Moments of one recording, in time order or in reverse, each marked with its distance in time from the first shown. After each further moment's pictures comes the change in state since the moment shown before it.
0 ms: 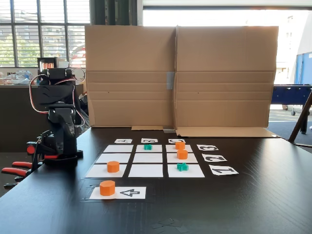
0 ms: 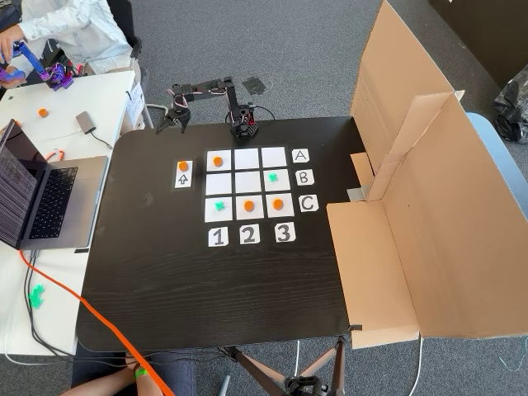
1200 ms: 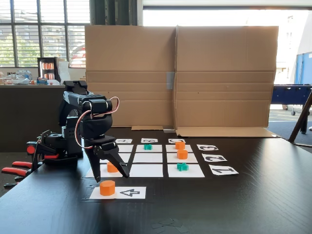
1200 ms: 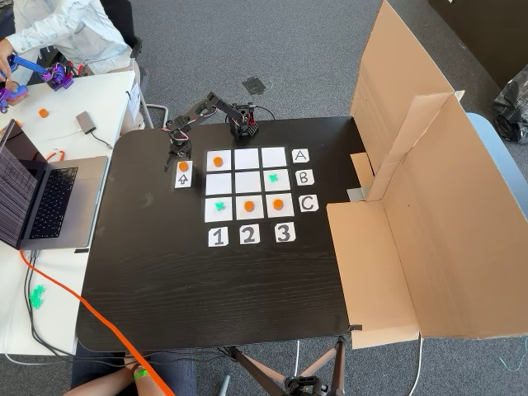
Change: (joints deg) arm -16.0 -29.0 -17.1 -0.1 3.7
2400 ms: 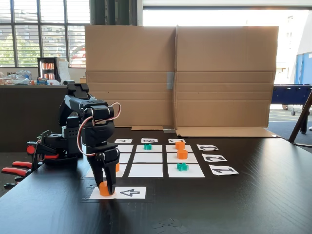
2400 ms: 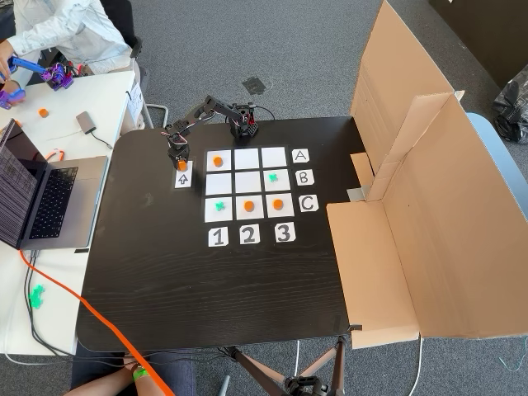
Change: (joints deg) arm 0.6 -5.4 -4.3 -5.4 -1.8
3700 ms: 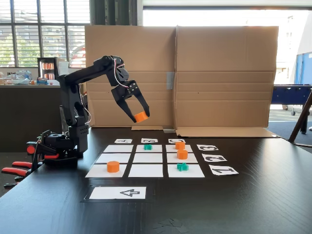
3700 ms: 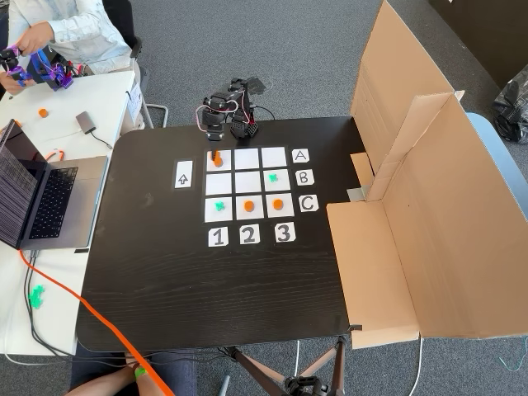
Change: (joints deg) arm -38.8 52.2 25.6 5.4 -5.7
